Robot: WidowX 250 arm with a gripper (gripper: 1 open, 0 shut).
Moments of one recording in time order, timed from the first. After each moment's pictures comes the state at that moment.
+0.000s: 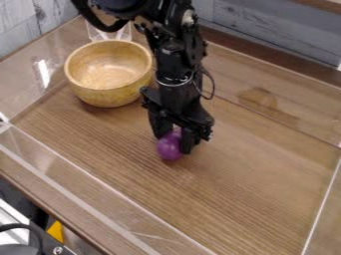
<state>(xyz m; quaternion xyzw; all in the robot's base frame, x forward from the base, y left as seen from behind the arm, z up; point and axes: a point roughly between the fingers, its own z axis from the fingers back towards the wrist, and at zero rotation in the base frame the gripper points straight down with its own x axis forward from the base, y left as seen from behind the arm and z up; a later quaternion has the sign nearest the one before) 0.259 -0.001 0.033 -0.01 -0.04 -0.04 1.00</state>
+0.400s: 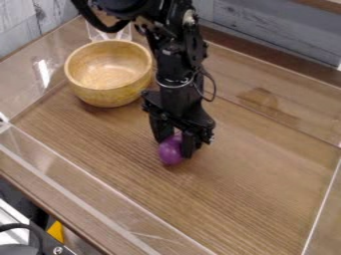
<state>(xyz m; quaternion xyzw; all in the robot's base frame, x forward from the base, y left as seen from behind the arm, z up) 0.253 -0.003 0.035 -0.02 -0.02 -0.05 1.00</state>
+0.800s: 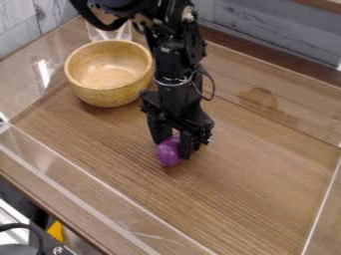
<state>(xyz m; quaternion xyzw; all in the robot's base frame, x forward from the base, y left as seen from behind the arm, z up) 0.248 -0.001 0.039 -0.03 -0.01 -0.05 1.00</state>
